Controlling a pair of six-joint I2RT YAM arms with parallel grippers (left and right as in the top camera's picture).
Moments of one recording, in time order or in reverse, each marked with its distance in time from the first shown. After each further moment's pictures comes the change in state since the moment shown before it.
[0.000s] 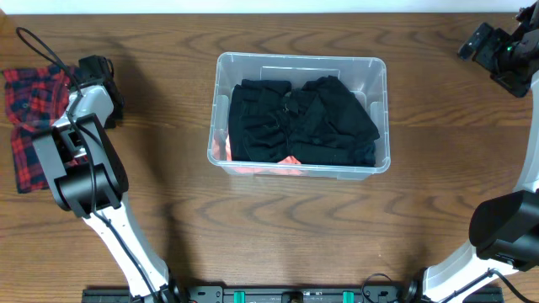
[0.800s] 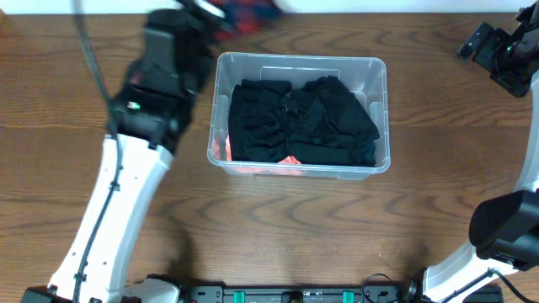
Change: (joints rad) left arm -0.664 -0.809 -0.035 -0.080 0.413 0.391; right arm 0.000 0.001 0.000 0.000 0.000 0.000
